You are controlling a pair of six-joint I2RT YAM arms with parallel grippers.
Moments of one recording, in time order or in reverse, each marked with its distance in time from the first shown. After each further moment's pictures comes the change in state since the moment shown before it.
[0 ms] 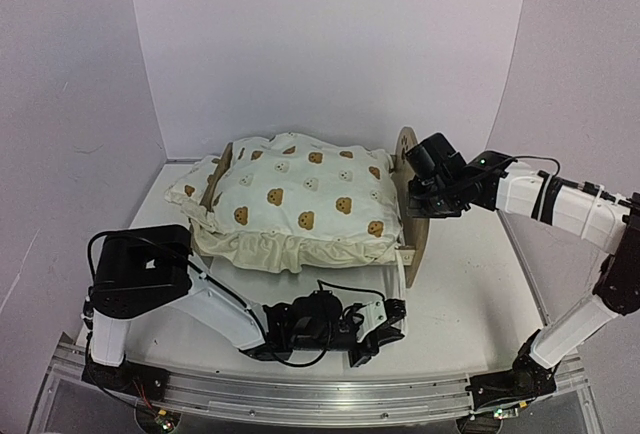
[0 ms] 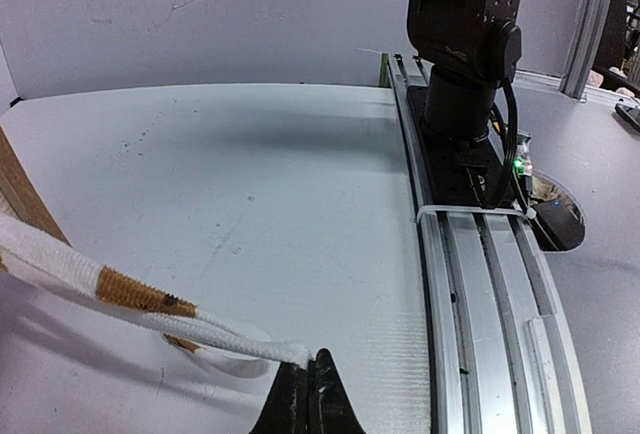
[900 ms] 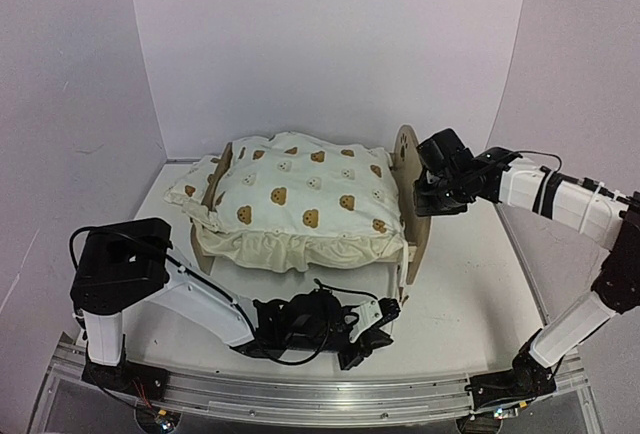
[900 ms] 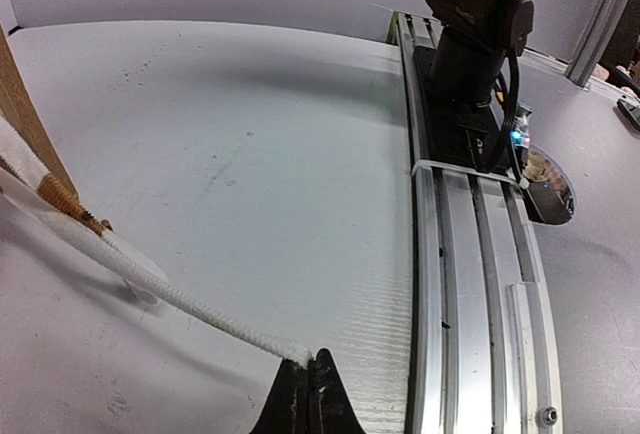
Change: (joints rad) left arm -0.005 -0.098 -0.038 -0.199 -0.033 -0.103; right arm -0.086 0.005 -0.004 0.023 -0.112 -0.137
